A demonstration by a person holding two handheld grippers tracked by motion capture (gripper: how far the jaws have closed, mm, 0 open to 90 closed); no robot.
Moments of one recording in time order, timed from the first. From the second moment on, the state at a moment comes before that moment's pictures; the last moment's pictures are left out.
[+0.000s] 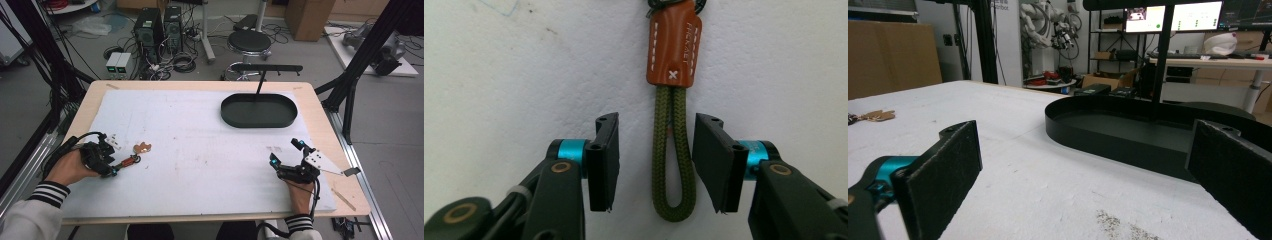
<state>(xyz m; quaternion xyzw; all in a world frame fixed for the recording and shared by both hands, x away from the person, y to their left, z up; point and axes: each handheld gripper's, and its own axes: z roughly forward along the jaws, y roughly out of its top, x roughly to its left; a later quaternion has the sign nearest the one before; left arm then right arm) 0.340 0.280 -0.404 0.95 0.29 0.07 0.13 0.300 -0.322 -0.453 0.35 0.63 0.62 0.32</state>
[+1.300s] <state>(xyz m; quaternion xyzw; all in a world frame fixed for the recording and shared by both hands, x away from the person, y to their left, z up) 0.337 0.280 -0.361 0.93 0.27 0.12 0.23 0.300 -0.322 -0.452 0.35 0.63 0.62 0.31</state>
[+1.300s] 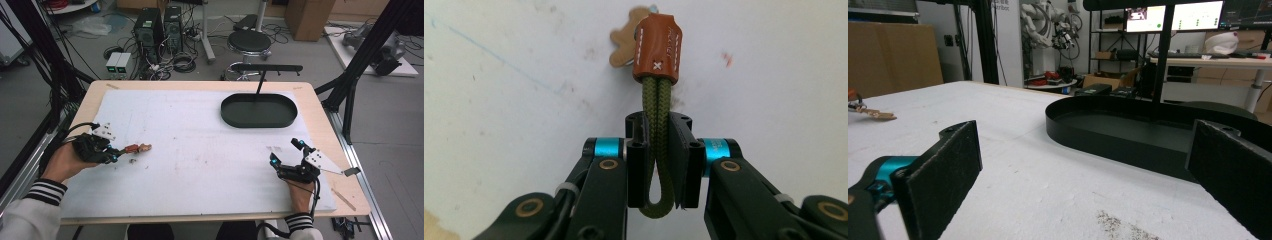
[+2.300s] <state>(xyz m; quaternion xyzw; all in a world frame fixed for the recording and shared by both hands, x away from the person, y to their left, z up) 0.354 0.209 -0.314 0.88 0.19 0.11 0.41 0.329 -0.282 -0.364 0.23 0.71 0.63 0.21</state>
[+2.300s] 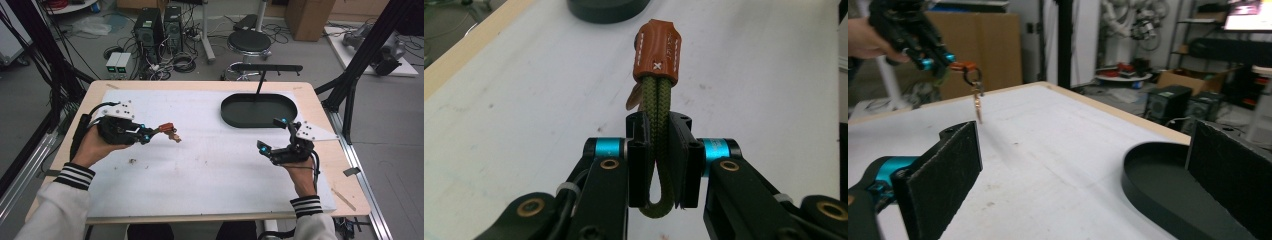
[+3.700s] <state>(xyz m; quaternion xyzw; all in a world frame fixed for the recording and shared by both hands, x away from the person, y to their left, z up) 0.353 0.104 -0.313 0.90 0.07 0.03 0.42 0.367 -0.144 -0.311 0.01 0.88 0.47 0.05</state>
